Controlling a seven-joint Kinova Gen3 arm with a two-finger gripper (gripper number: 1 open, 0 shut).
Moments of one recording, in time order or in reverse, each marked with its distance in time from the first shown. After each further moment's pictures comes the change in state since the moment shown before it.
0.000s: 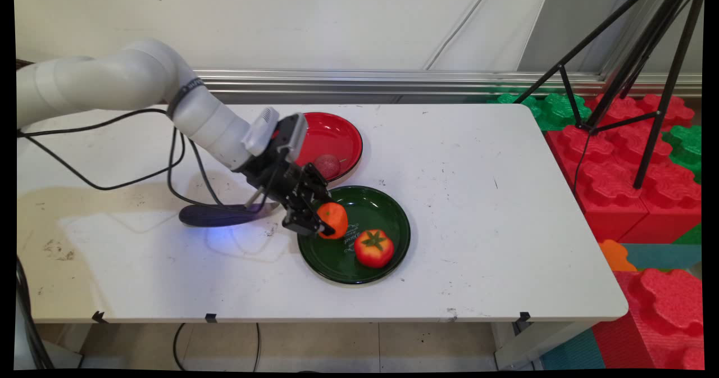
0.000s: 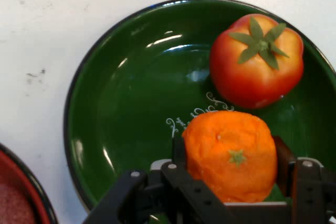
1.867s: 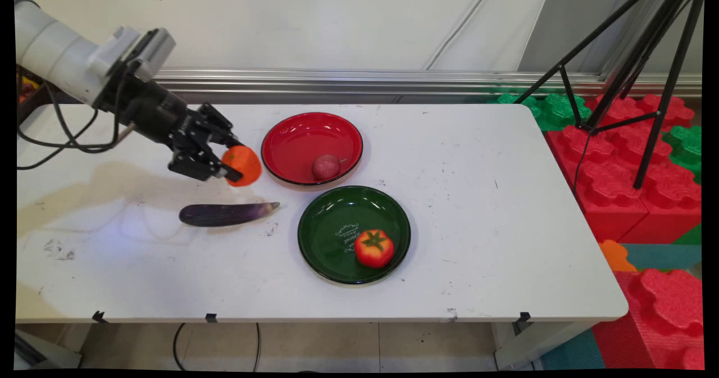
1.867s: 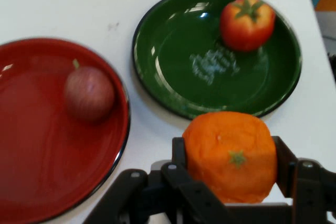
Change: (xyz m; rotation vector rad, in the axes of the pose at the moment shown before) arm -0.054 0.015 -0.191 0.086 0.049 -0.075
